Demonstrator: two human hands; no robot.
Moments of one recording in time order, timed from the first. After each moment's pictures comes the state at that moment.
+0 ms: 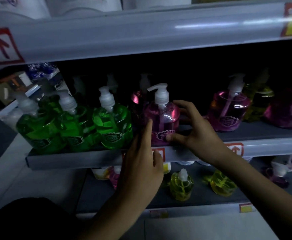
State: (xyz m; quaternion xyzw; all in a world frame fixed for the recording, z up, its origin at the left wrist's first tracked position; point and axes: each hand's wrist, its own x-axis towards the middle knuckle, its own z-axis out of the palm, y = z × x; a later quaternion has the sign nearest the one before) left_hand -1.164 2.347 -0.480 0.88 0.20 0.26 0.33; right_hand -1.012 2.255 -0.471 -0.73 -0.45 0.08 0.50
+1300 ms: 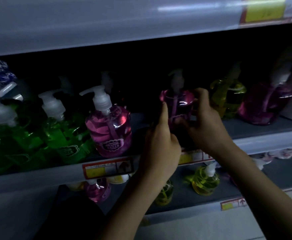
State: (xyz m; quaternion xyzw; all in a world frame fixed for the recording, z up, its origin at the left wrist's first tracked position) left_hand -1.049 2.297 -0.477 0.85 0.19 0.20 0.44; right_hand -0.941 2.212 -0.481 -0.80 -0.39 -0.11 0.44
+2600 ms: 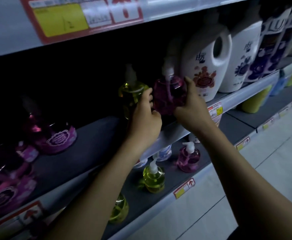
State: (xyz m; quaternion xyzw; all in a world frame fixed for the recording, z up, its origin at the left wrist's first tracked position) left_hand -0.919 2.194 -0.468 0.84 0.03 0.13 0.53; right_hand -0.876 2.069 -0.476 -0.86 -0.11 -0.12 0.49
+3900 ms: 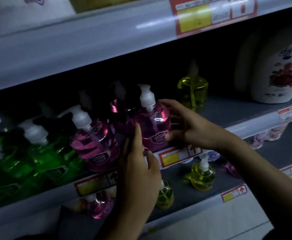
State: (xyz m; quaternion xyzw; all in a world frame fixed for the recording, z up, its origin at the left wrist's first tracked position) left_hand -1.091 2.292 -0.487 0.87 0.16 0.26 0.39; right_hand -0.932 2.180 -0.474 -0.71 -0.43 0.17 0.52
